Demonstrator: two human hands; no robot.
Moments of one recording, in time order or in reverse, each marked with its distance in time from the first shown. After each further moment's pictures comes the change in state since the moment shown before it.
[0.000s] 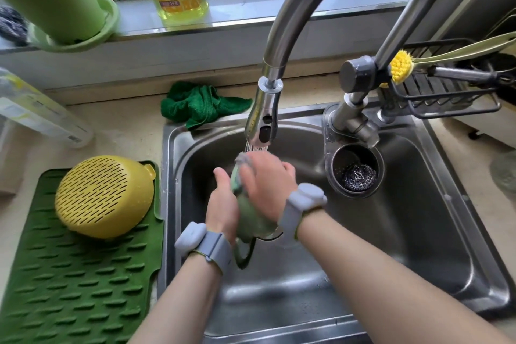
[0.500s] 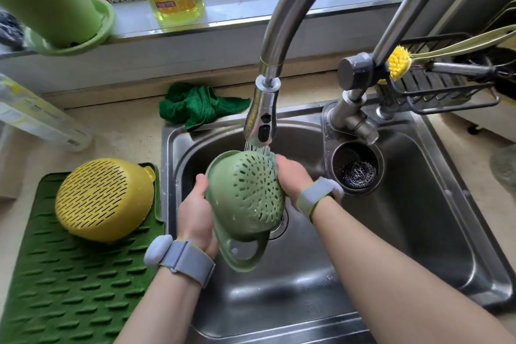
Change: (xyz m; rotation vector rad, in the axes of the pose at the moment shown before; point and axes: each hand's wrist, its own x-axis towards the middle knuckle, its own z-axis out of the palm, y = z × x) left_hand 0.034 -0.024 -0.039 -0.398 -0.178 -0.058; right_hand 0.030 0.052 0.003 0.427 -0.351 0.441
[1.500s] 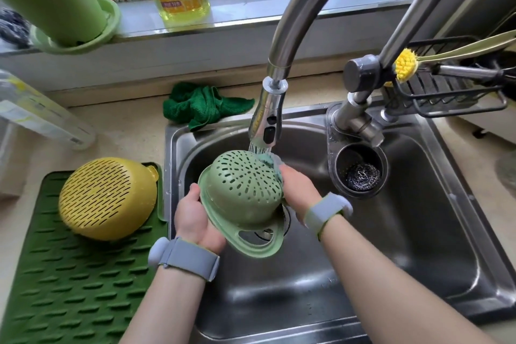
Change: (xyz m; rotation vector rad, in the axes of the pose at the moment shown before) left_hand -0.006 0.008 0.006 -0.393 -0.063 -0.173; right_hand -0.024 0.005 0.001 -0.050 0.050 -0.001
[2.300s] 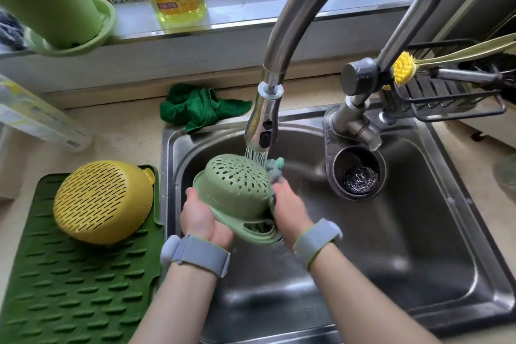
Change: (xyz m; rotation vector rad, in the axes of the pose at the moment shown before) left_hand 0.018 -0.009 0.011 -0.024 0.241 0.147; right_hand -0.014 0.017 0.041 0.468 0.035 0.015
